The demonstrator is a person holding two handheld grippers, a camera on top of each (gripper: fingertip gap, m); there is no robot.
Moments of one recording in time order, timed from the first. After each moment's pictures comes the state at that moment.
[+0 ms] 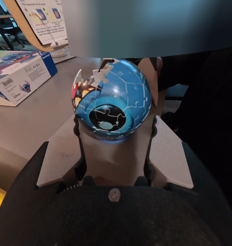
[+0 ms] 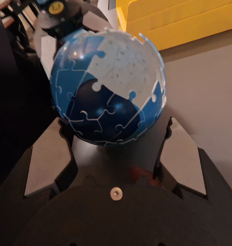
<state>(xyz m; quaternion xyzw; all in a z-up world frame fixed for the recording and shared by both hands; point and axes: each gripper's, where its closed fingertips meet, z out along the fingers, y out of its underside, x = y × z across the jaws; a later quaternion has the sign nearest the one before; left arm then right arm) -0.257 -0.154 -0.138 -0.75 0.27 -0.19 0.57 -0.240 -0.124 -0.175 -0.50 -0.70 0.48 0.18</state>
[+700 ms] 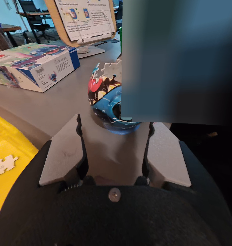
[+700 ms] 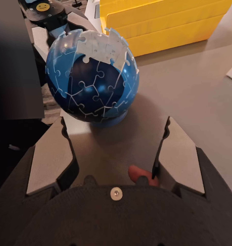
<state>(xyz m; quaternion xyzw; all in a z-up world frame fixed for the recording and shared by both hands) -0.294 -0.158 -0.136 -0.77 0.20 -0.16 0.58 -0.228 -0.075 -0.166 -0.50 -0.69 0.47 0.24</state>
